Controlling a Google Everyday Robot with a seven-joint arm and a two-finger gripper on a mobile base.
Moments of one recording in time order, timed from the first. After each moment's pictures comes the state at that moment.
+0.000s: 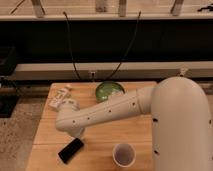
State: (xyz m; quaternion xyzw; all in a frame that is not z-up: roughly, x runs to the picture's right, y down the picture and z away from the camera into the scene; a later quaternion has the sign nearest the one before) arm -0.139 0.252 0.764 -0.26 -0.16 -0.50 0.81
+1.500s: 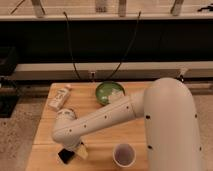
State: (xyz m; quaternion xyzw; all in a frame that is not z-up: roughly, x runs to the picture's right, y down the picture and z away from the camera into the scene) arm -0.164 0.324 0.750 -0.31 -0.19 -0.45 0.81
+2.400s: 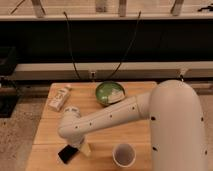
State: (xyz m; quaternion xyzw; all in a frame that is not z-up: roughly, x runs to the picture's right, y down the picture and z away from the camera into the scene) arm -0.147 0.309 0.765 -0.31 -0.19 -0.43 0.83
